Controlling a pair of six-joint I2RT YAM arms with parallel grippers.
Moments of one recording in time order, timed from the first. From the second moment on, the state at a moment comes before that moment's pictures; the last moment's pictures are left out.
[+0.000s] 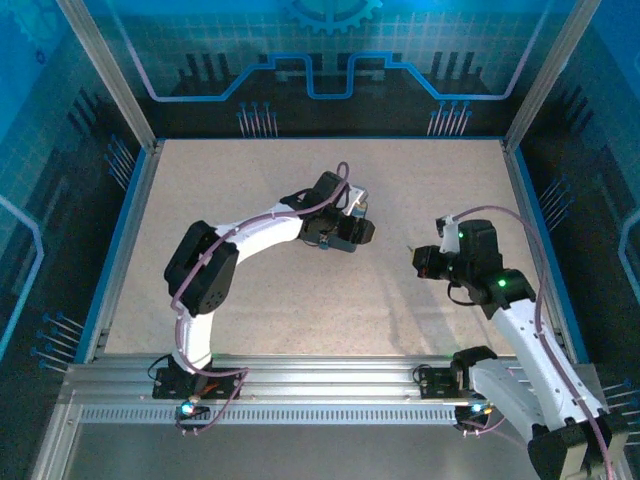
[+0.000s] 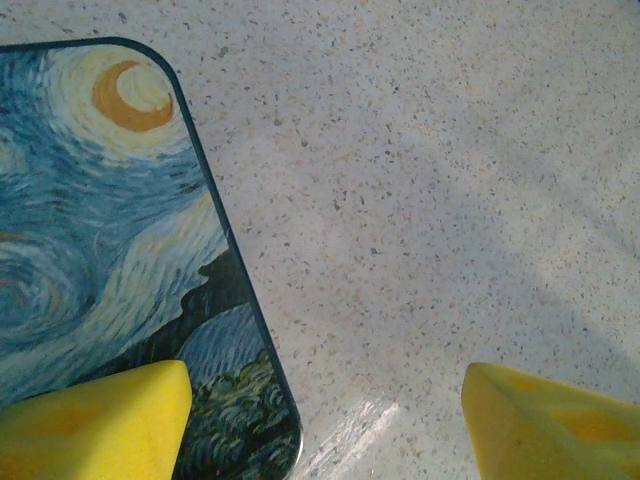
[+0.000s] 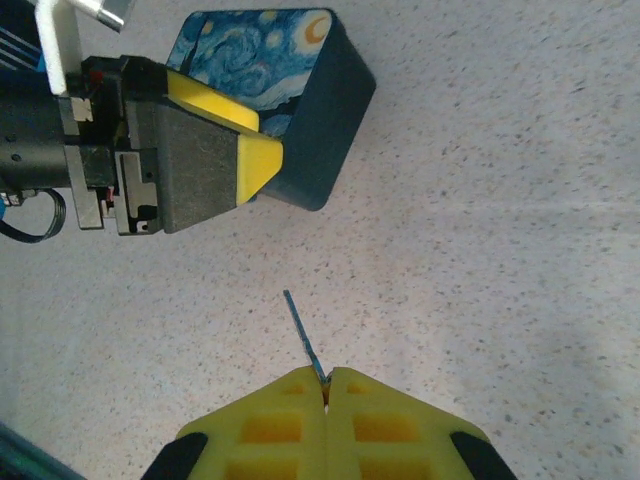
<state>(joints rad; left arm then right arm) -0.64 1.97 1.46 -0.34 0.31 -0.27 0.21 0.82 0.73 -0.66 -0.33 0.42</state>
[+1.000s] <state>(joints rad) -0.57 1.48 0.67 0.12 0.21 -0.30 0.33 1.62 0.89 0.08 -0.58 0.67</state>
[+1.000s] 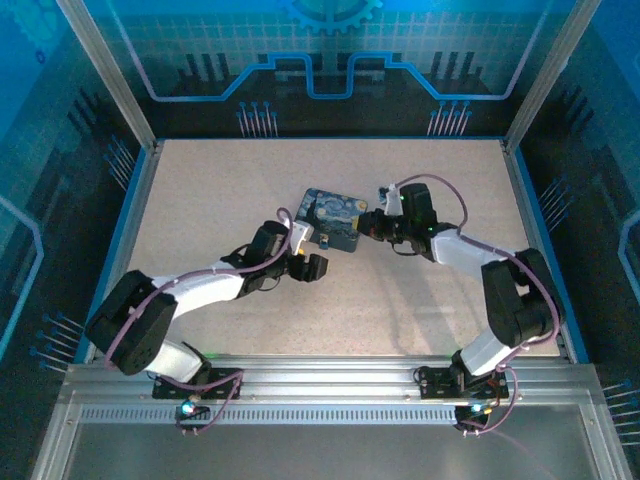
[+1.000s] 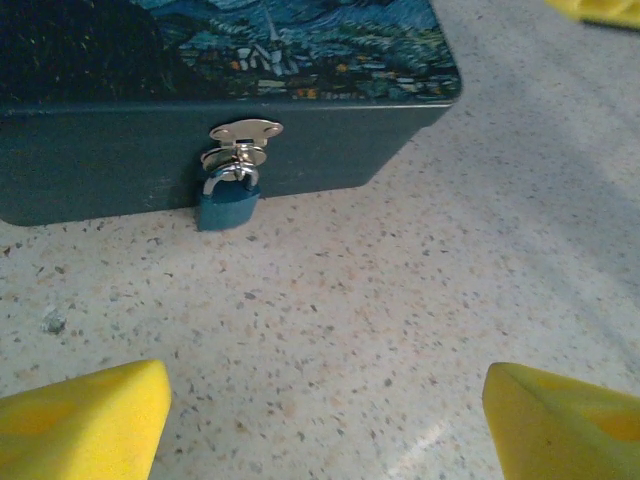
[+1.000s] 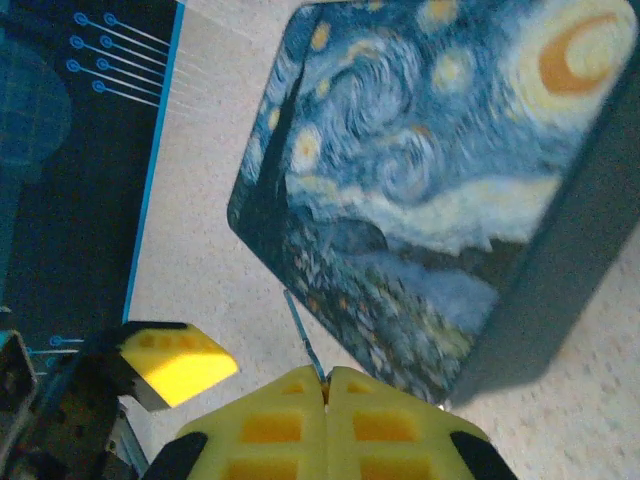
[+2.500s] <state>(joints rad) -0.53 1.87 0.82 0.38 0.24 -0.38 0.34 1.79 0.97 0.11 -0.63 0.64</state>
